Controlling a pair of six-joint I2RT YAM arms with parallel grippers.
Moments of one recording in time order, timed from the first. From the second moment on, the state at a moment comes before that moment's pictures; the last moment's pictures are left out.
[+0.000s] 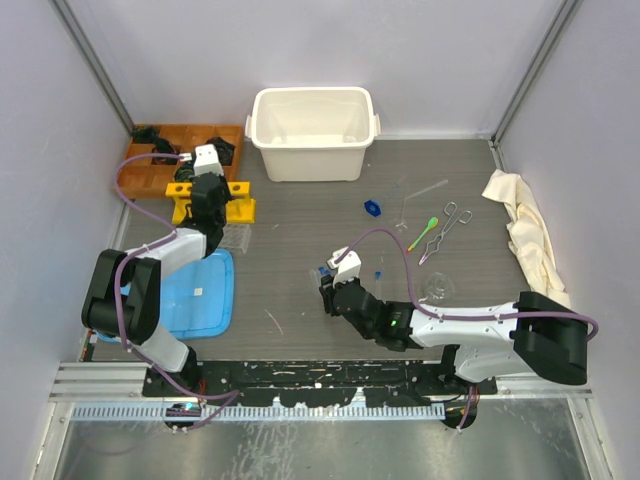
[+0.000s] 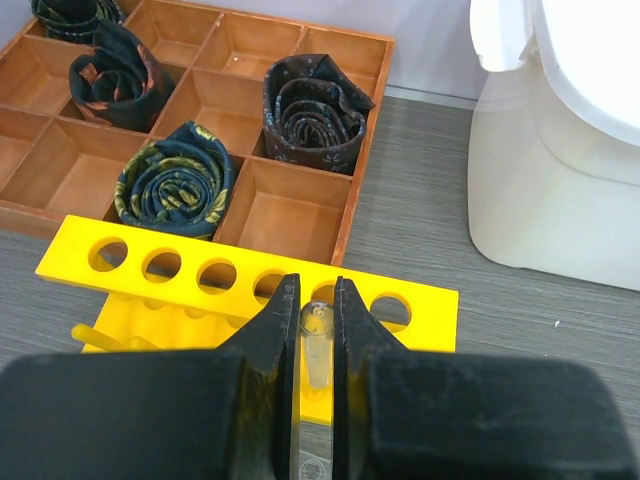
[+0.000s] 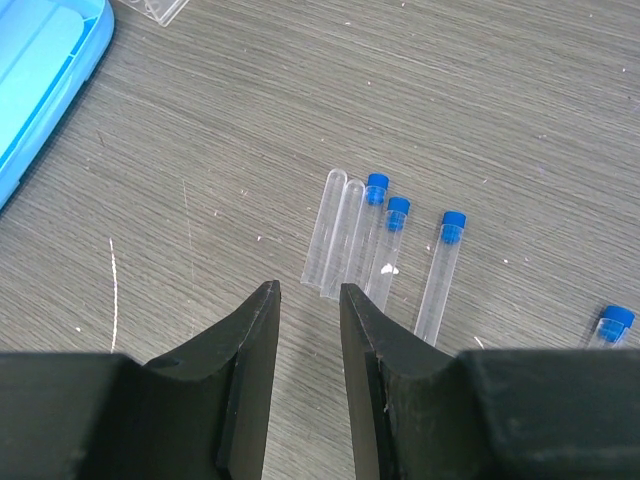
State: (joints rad) left arm -0.24 1.59 0.85 0.55 -0.42 -0.12; right arm 1.21 1.24 0.51 0.24 0.61 0.44
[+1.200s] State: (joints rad) left arm -0.24 1.61 0.84 0.43 -0.39 -0.23; right arm 1.20 1.24 0.51 0.24 0.60 0.45
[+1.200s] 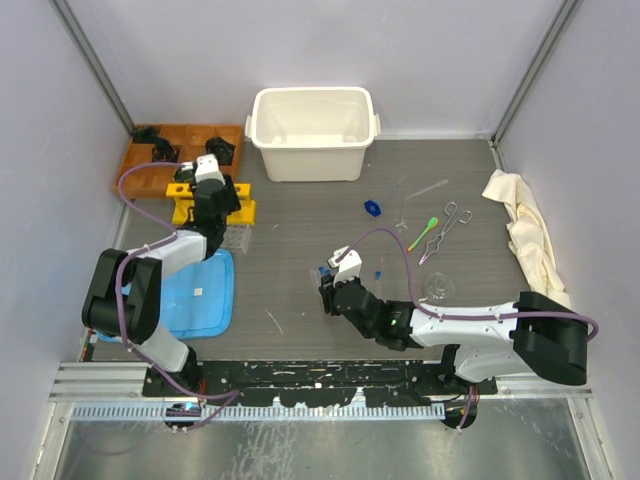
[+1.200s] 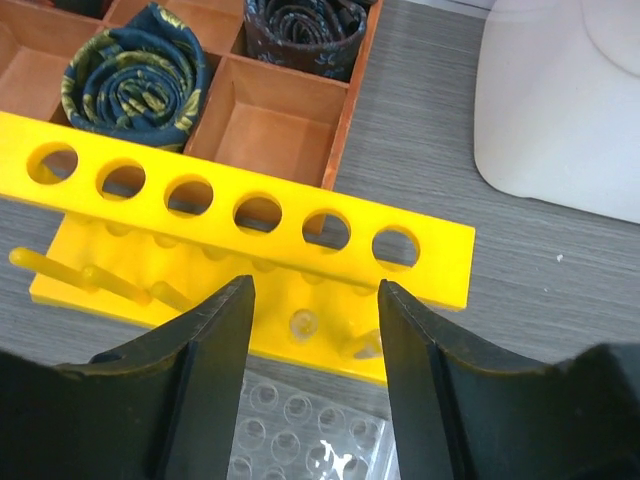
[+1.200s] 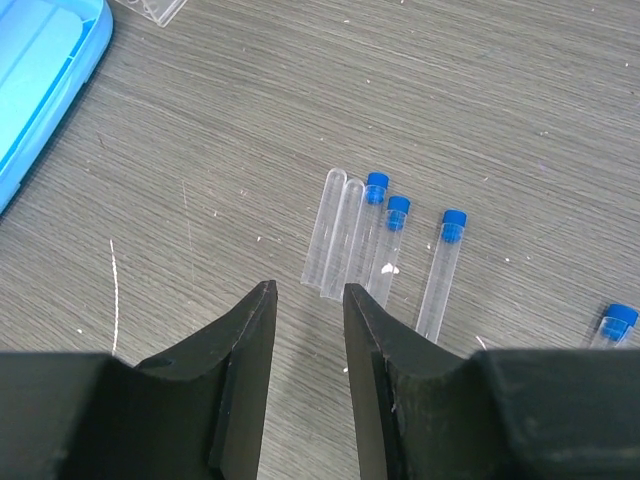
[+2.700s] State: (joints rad) left arm -0.45 0.79 0.50 -0.19 0.02 -0.59; right arm 1.07 1.68 0.85 -0.02 0.36 0.58
